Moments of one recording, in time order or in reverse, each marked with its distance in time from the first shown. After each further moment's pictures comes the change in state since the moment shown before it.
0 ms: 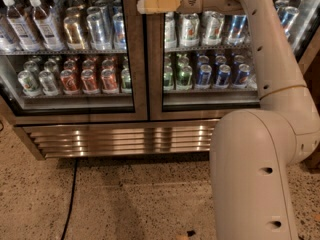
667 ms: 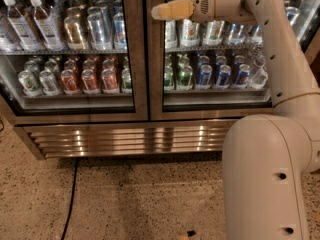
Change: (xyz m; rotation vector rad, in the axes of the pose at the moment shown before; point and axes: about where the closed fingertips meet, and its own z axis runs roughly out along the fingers) arm 0.029 -0.035 -0.033 0.109 -0.007 0.097
